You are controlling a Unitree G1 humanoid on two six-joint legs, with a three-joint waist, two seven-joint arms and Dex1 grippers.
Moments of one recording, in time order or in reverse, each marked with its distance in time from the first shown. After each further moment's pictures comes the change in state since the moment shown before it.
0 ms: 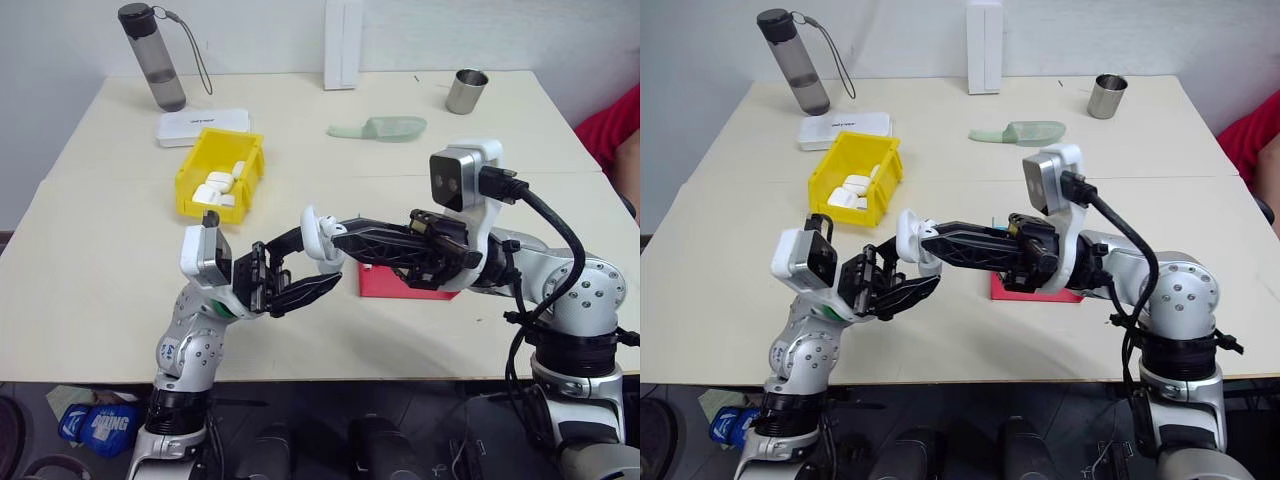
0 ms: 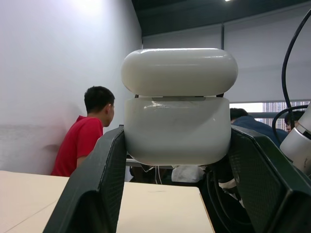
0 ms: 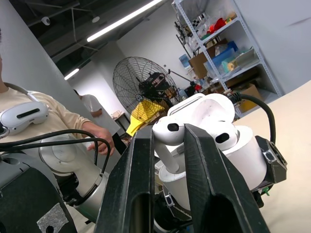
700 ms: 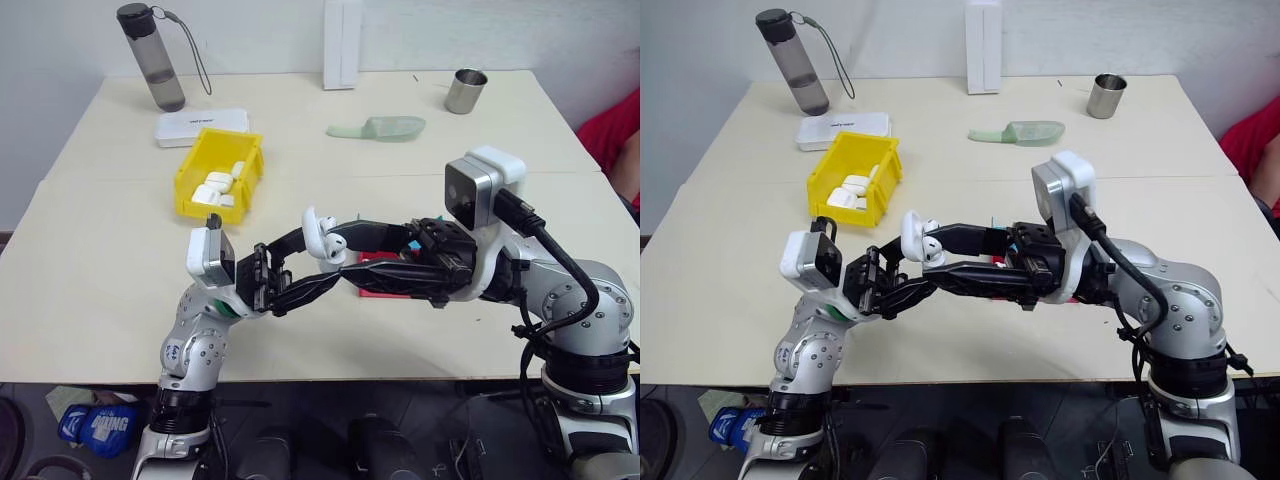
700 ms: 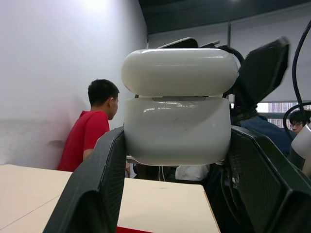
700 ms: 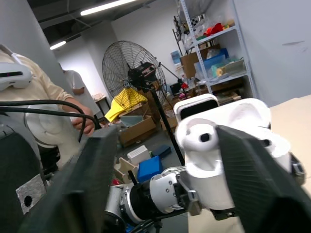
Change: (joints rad) left arm 0.002 -0.011 0.005 0.034 0.020 -0.009 -0.004; right arm 0.068 -0.045 0.023 -0.135 -0.178 -0.145 0.153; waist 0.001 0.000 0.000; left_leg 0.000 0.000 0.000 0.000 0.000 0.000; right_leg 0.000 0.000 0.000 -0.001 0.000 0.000
